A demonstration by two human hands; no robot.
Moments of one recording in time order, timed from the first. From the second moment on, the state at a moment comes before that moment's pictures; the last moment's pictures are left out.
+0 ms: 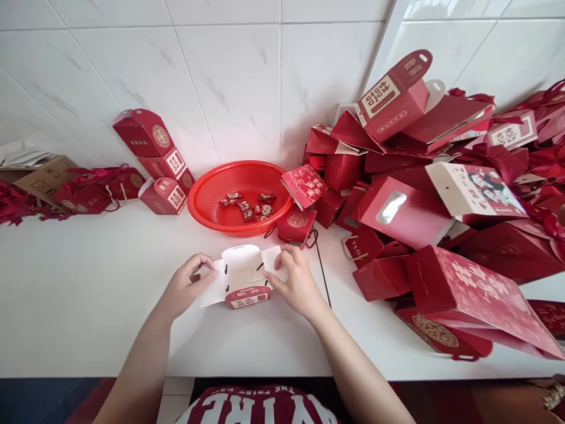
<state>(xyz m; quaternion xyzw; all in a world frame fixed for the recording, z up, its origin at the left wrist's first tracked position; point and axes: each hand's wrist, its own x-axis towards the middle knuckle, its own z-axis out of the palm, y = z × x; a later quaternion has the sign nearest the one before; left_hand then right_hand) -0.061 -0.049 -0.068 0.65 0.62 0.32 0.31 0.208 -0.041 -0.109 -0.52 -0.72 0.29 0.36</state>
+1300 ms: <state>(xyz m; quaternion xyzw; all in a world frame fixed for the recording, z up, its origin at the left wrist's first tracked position) -0.034 -0.045 -0.117 0.80 0.43 0.30 0.30 0.213 -0.037 -0.118 -0.39 -0.80 0.36 0.29</state>
